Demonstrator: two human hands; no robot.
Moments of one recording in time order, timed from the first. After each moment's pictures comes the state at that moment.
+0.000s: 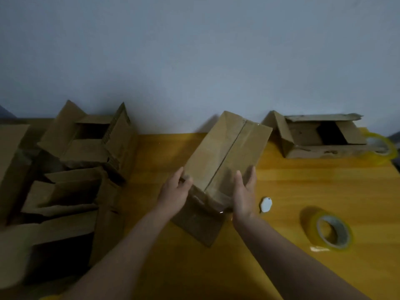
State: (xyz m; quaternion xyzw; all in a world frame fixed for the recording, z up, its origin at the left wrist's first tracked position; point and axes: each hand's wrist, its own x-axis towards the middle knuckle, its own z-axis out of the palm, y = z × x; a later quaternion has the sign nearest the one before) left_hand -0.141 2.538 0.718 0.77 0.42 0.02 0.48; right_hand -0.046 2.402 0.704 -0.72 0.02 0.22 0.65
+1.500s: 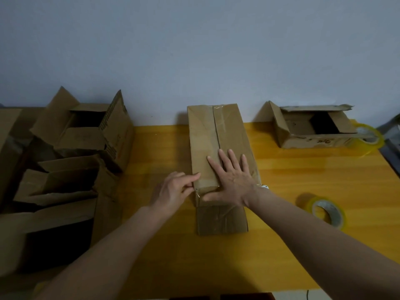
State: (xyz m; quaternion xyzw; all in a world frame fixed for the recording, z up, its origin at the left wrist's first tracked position) left_hand -0.176 2.541 0.674 0.93 0.18 0.10 0.31; right_hand -0.028 2.397 0.691 -0.86 -0.50 0.13 -0.03
